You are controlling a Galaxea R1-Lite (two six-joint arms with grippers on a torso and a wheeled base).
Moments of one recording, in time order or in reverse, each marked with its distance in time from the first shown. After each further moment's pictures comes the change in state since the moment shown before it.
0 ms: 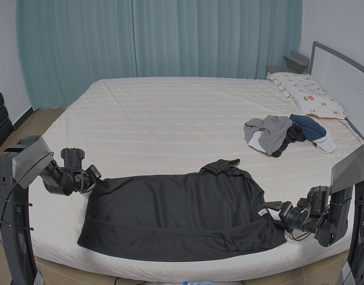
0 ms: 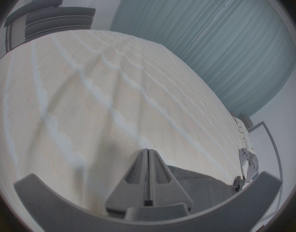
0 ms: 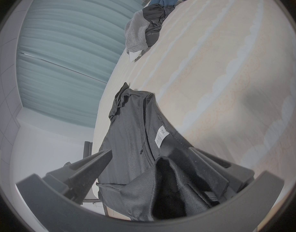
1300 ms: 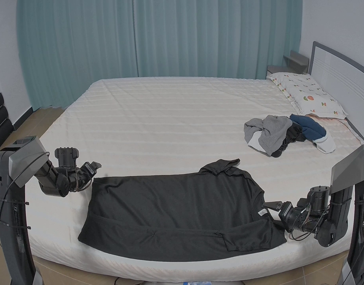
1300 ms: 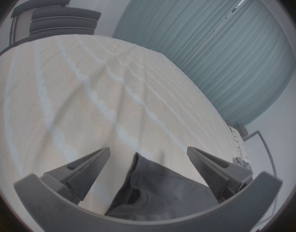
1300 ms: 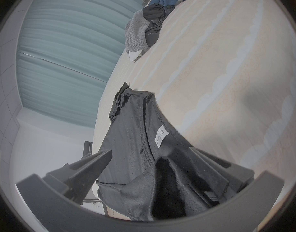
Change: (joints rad) left arm 0.032 -0.017 0.046 -0.102 -0.024 -0.036; right arm 0.000 0.000 0.000 0.000 0.000 0.000
